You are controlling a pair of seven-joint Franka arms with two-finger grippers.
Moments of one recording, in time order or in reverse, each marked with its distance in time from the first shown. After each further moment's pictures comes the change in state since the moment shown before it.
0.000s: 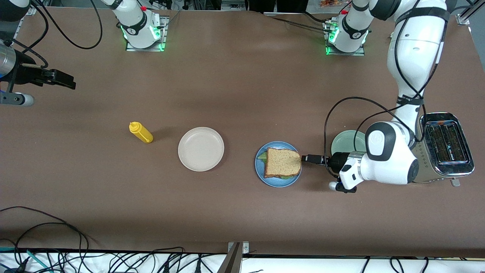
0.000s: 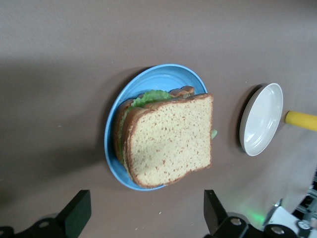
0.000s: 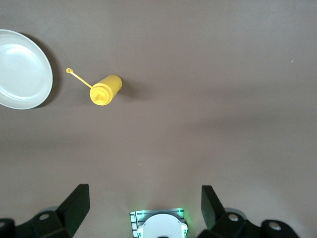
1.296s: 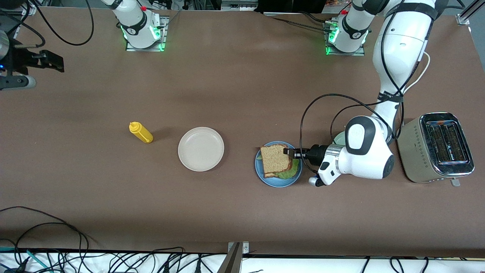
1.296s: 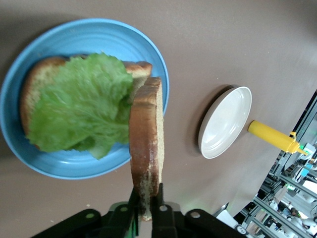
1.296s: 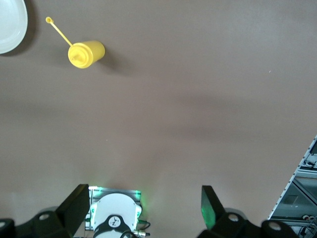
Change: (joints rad) left arm -0.069 0.004 -0.029 -0.020 -0.134 0.003 -0.229; right arm -0.014 -0.057 0.026 -0.042 -0.118 -0.061 -0.234
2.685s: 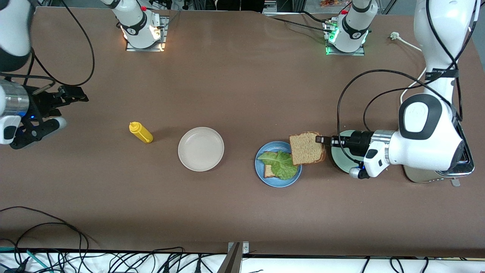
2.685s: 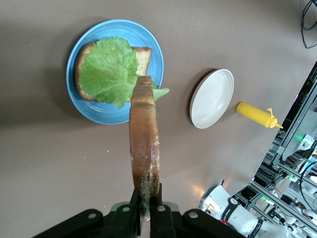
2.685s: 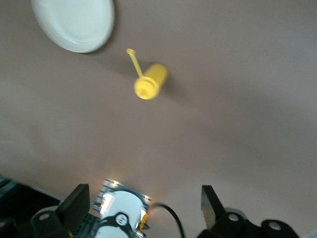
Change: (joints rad) left arm 0.130 -0.195 -0.003 -0.002 0.088 -0.231 -0.058; right arm 0.022 0.512 0.043 0.679 0.144 -0.286 -0.217
